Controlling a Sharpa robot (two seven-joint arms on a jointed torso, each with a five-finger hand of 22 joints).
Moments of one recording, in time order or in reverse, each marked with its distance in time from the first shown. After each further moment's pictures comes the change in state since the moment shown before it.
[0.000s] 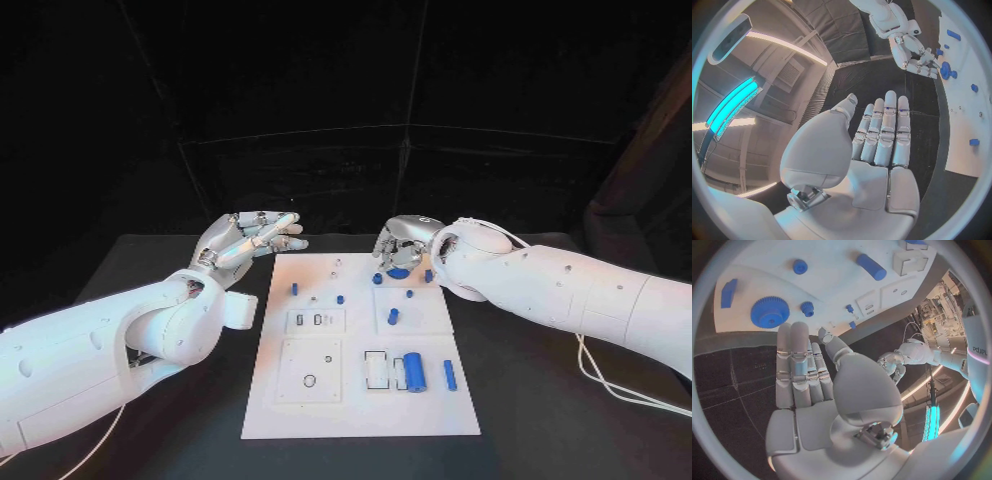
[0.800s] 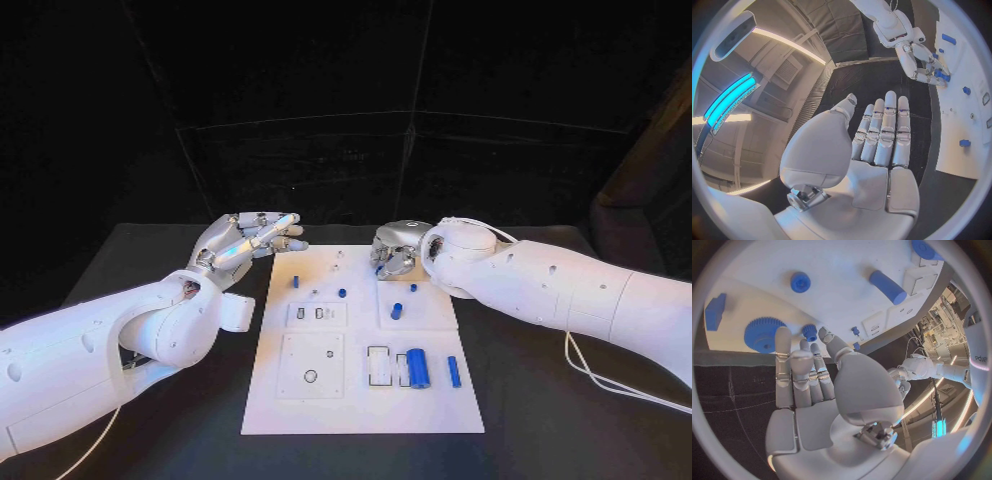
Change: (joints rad) left arm 0.002 -0.013 0.000 0.023 -0.005 0.023 -0.017; left_hand -0.008 0.001 -0.003 -0.003 -0.001 -0.004 0.004 -0.009 -0.001 -0.004 0.004 -0.009 0.000 0.000 0.000 -0.008 0.004 0.000 0.000 0.000 -0.005 -0.004; right arm 0.002 0.031 0.000 -0.012 -0.100 0.113 -0.051; right_hand -0.012 -0.012 0.045 0.008 -0.006 -0.021 0.007 0.000 0.000 -0.061 0.010 0.000 0.000 0.003 0.004 0.375 0.366 0.000 -0.038 0.019 0.179 0.136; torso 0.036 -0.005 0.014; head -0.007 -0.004
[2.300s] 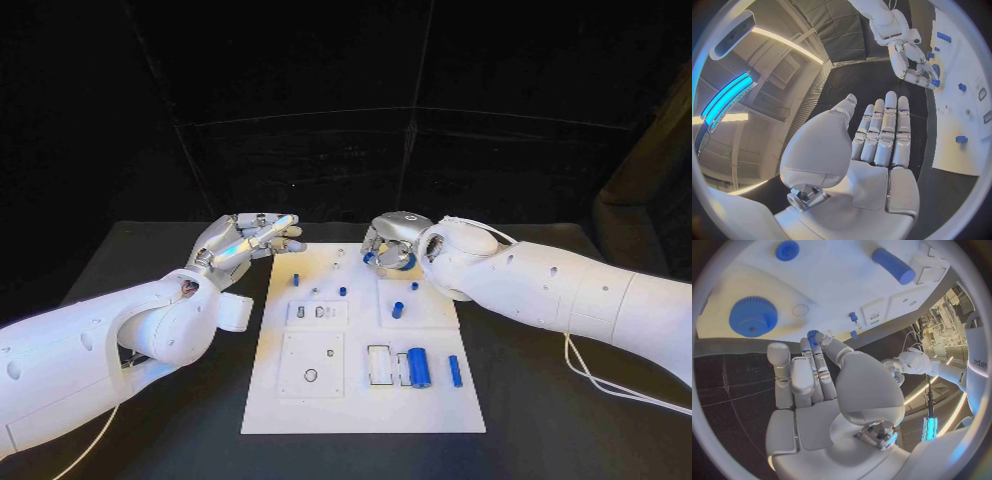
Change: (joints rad) left arm 0.001 -0.004 0.000 -0.012 -0.001 0.013 -0.019; left_hand -0.004 0.004 -0.003 -0.003 -0.007 0.000 0.000 -0.004 0.000 0.000 0.000 -0.011 0.000 -0.004 0.004 -0.011 0.004 0.000 0.004 0.004 -0.004 -0.005; right arm 0.000 0.003 0.000 0.033 0.017 -0.166 0.018; right_hand 0.006 0.016 0.245 0.018 -0.009 0.076 -0.024 0.005 0.005 0.077 -0.019 -0.001 0.002 0.000 -0.007 0.188 0.175 -0.016 0.060 -0.015 0.211 0.243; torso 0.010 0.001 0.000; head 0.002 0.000
